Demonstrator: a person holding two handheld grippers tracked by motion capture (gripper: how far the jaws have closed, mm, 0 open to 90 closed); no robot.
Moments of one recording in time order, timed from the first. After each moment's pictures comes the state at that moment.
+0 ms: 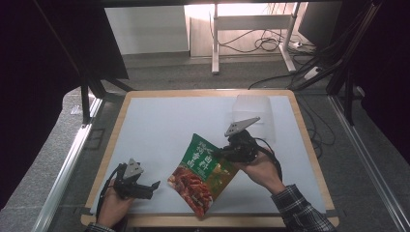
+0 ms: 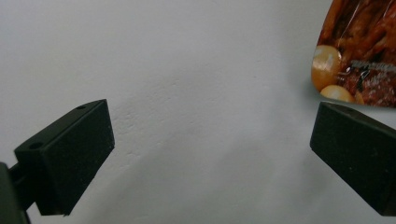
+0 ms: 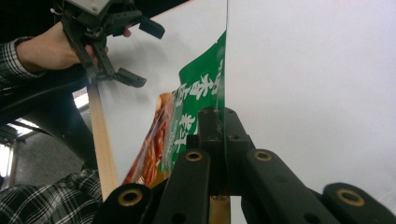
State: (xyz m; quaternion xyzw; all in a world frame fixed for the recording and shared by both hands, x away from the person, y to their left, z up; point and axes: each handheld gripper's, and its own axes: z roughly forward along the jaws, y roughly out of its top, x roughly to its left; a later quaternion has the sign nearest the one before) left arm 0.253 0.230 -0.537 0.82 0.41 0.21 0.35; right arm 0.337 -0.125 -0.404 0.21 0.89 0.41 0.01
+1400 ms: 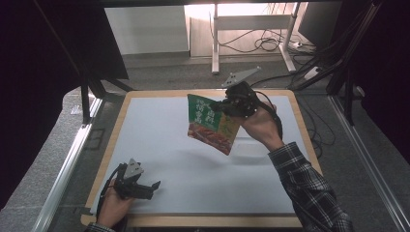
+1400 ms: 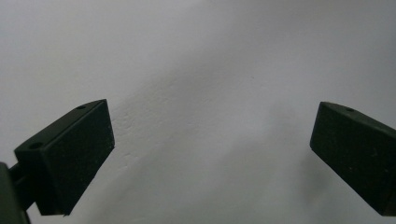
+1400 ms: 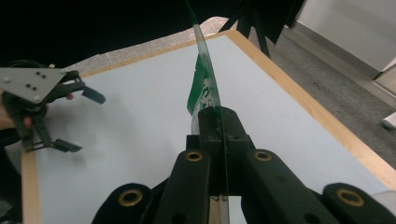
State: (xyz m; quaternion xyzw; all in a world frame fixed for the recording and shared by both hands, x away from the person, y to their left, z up) left arm 0.253 0.230 -0.537 0.82 0.41 0.21 0.35; right arm 0.397 -0.108 -0.306 0.19 0.88 0.42 0.13
